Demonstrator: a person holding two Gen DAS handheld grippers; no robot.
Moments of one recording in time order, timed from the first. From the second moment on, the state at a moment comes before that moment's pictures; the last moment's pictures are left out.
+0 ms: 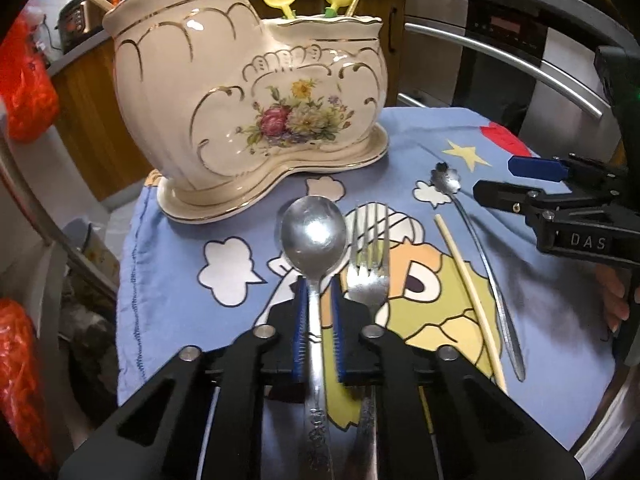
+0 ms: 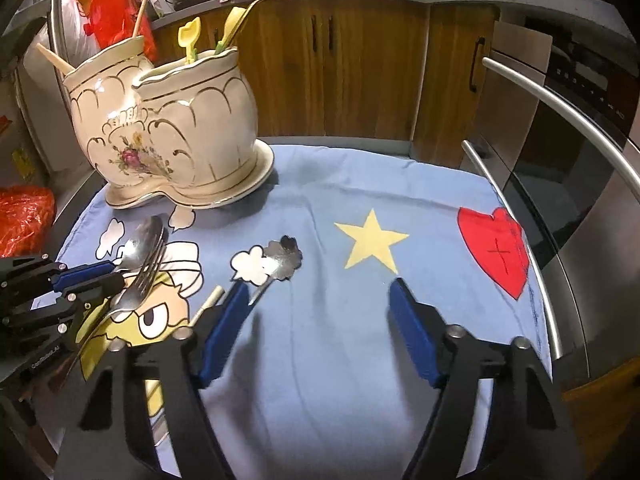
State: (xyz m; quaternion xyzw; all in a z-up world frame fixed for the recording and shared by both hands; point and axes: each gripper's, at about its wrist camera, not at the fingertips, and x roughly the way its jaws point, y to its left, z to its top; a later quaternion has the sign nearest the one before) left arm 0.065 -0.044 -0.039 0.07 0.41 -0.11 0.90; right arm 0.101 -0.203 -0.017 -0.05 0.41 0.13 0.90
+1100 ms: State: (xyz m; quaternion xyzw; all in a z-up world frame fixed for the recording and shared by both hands) left arm 0.063 -0.037 -0.038 0.06 0.42 -0.11 0.90; right arm 0.123 -0.183 -0.020 -0.05 0.42 0.19 0.89
